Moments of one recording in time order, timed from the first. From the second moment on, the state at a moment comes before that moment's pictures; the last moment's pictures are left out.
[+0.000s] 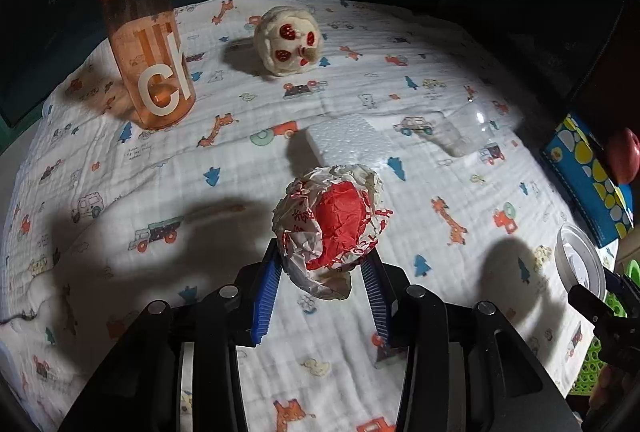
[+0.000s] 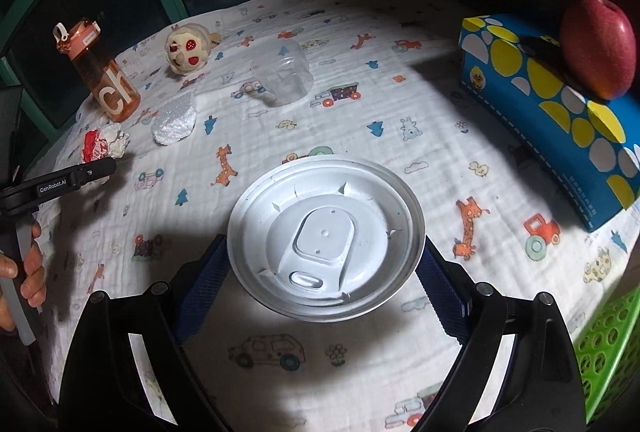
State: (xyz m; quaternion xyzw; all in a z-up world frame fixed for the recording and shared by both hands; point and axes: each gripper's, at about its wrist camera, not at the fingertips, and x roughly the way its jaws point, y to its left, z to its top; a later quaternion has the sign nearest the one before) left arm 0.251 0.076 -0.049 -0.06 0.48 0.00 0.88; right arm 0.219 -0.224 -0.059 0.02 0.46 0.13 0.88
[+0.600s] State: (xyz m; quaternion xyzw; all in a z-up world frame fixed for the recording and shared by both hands) left arm 0.211 -0.023 0.000 -0.02 0.44 -0.09 0.89; right arm 0.151 -0.300 -0.017 0.05 0.42 0.08 0.90
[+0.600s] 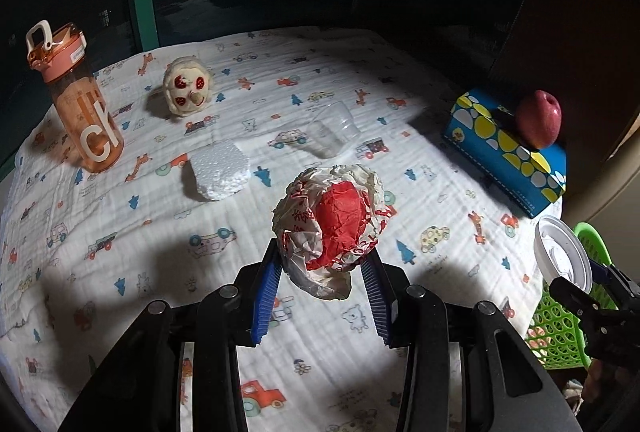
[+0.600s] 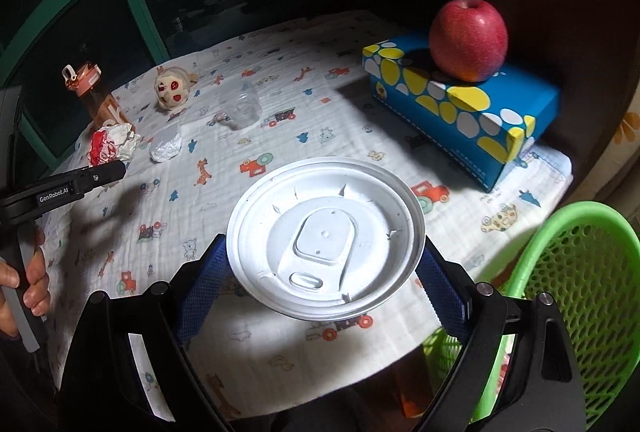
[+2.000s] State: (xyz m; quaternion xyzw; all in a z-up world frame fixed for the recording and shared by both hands) left arm 0.144 -0.276 0.046 0.08 0.40 -0.30 0.86; right arm 0.025 -0.522 -0.031 0.15 0.42 -0.12 0.89
